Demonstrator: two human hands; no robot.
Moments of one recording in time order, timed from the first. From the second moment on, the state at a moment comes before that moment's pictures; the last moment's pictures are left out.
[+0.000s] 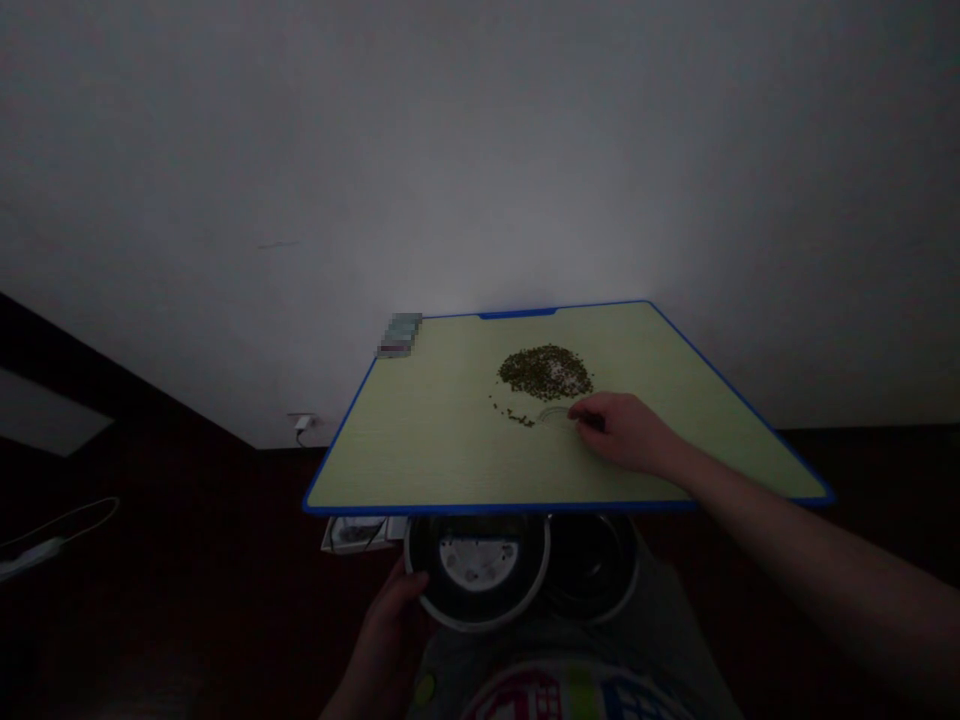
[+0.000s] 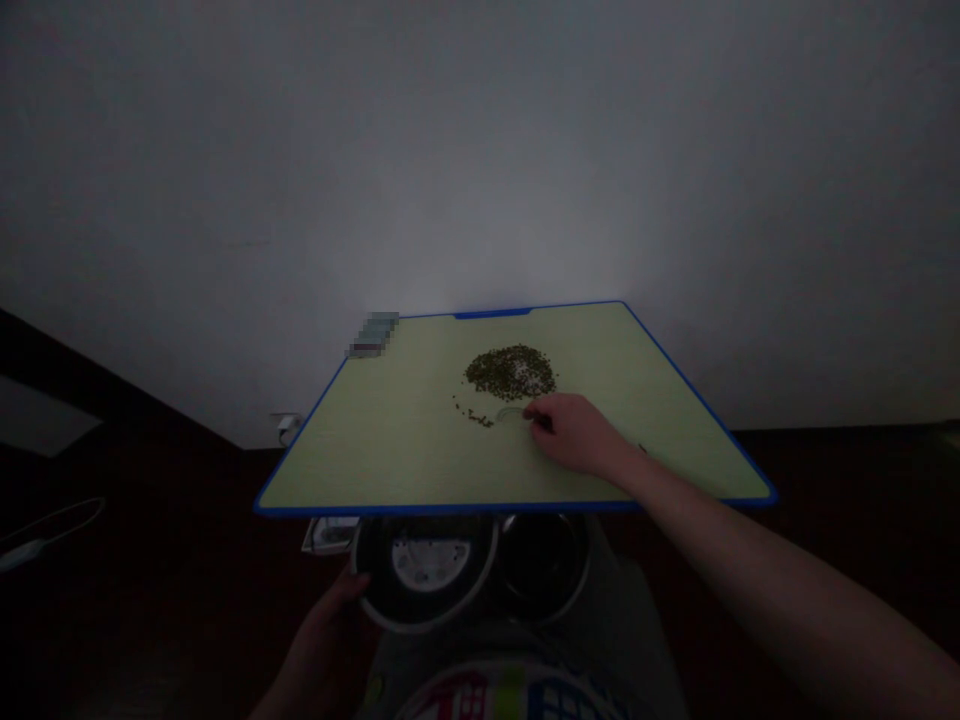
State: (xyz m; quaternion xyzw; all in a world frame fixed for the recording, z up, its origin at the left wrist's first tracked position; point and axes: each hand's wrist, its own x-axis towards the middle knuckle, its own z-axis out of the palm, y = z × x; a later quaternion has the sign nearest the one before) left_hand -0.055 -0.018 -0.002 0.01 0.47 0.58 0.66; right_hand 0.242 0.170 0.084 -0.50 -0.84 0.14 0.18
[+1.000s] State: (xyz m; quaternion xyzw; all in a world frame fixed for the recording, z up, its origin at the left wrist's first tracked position) left_hand -0.057 -0.018 -0.005 0.03 0.49 0.57 0.66; right_hand 0.236 0.175 0.086 -0.49 -0.84 0.15 0.17
